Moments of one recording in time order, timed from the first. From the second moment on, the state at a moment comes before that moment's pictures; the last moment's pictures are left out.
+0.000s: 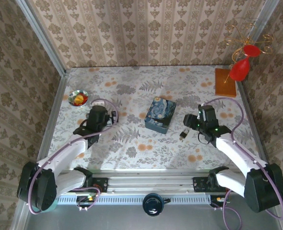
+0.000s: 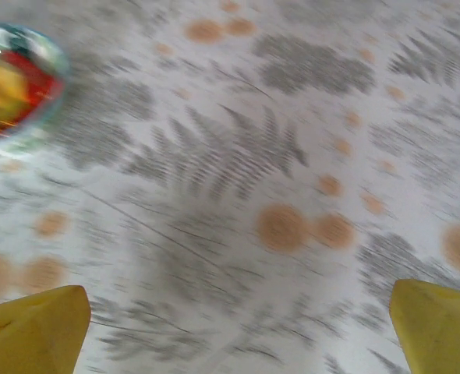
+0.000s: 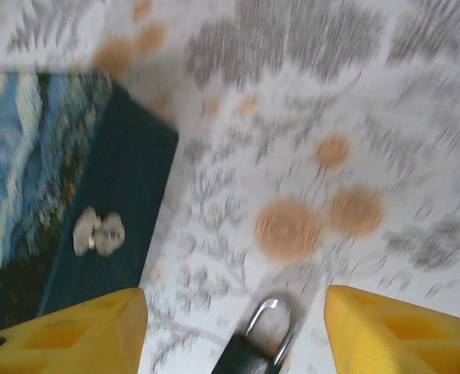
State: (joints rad) left arm -0.43 1.08 0.60 -0.14 -0.33 -0.33; right arm 0.22 1.07 0.59 -0.27 0.07 0.49
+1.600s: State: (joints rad) left arm -0.05 1.56 0.35 0.89 -0.22 0.04; right arm 0.07 1.53 0.39 0.77 0.25 0.05
